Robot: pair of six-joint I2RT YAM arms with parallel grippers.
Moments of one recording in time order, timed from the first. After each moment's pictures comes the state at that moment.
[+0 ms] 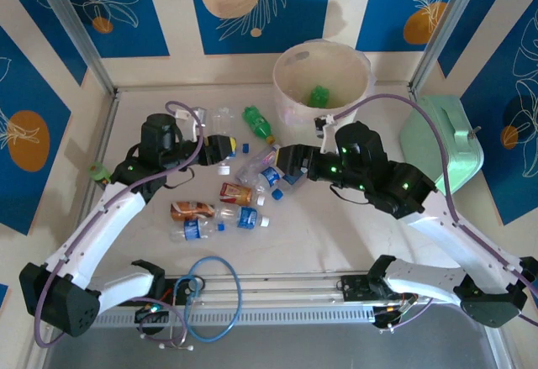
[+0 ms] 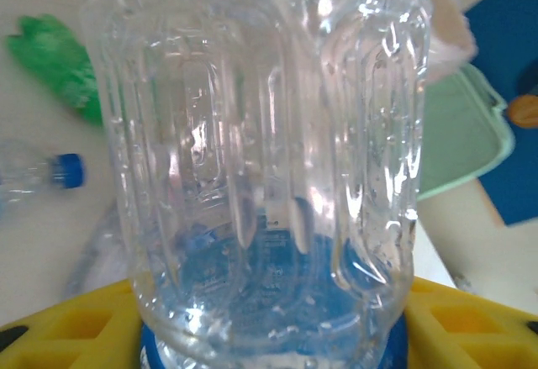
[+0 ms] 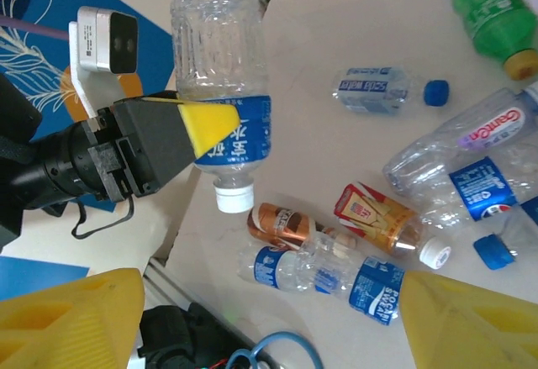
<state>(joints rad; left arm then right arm) -0.39 1.10 1.02 -0.36 0.49 -0.49 0.82 1.03 1.28 -0.69 -0.09 0.77</state>
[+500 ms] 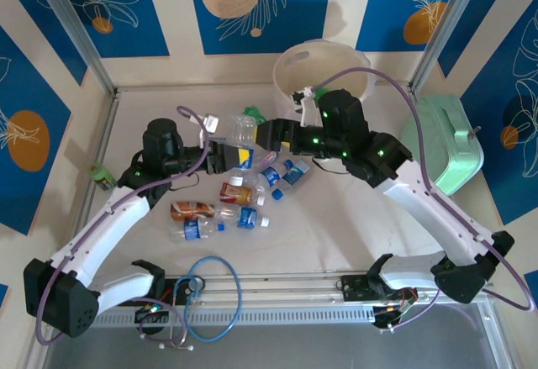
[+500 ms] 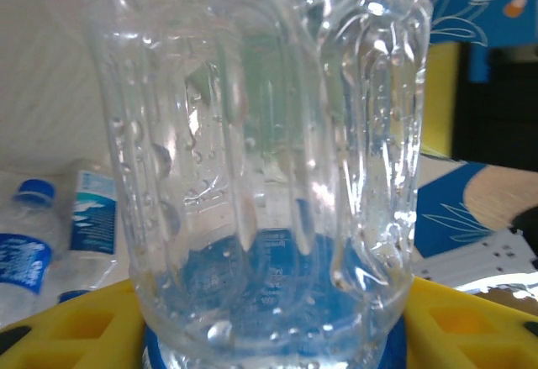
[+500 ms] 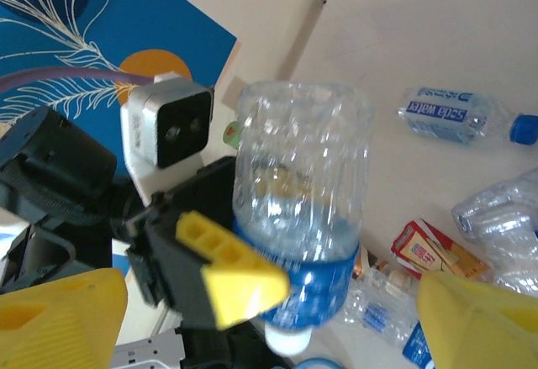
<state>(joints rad) -0.42 1.10 0.92 -0.09 0.86 -0.60 0.73 1.28 1.50 -0.64 -0.30 0.72</state>
